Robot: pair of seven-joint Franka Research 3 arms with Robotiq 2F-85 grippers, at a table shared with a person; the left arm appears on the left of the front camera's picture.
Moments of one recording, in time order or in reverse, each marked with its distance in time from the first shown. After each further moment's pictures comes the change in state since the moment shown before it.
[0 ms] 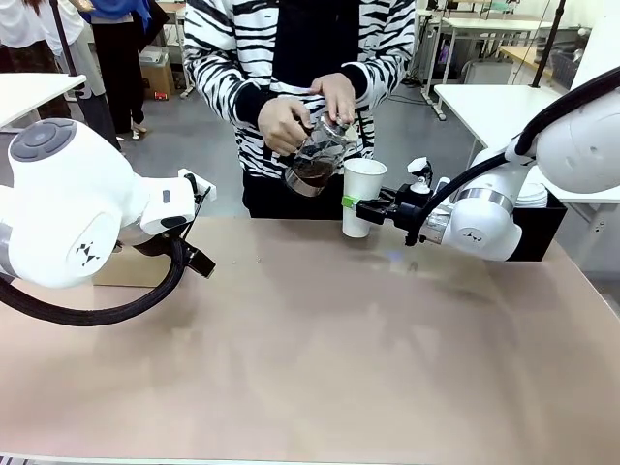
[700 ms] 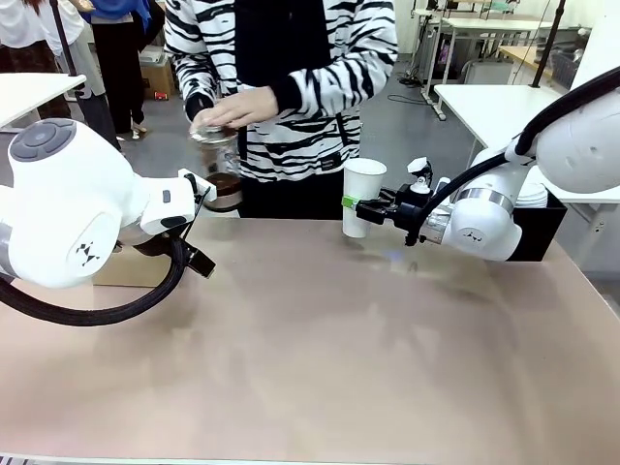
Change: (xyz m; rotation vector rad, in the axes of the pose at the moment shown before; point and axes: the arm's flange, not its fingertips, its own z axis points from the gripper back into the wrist) left arm 0.000 0.000 0.000 0.000 0.000 0.000; right arm 0.000 0.000 0.000 0.000 0.000 0.000
